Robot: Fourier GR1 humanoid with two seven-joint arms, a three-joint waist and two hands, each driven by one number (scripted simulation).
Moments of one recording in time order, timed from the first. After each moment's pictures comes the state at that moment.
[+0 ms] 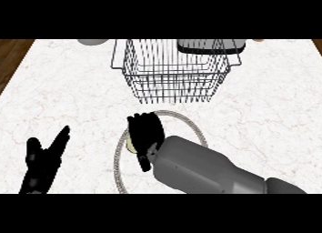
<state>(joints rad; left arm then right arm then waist) 0.11 0.26 -0.04 -1.43 0.10 0.05 0.24 -0.93 0.00 1.07 -0.99 0.25 0.04 0.80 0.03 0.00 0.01</state>
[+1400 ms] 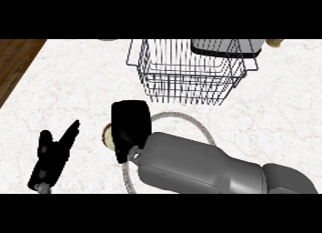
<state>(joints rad) 0.06 0.24 -0.06 -1.42 0.06 0.01 0.27 -1.10 -0.01 1.10 -1.10 0.30 -0.30 1.06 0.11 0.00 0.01</state>
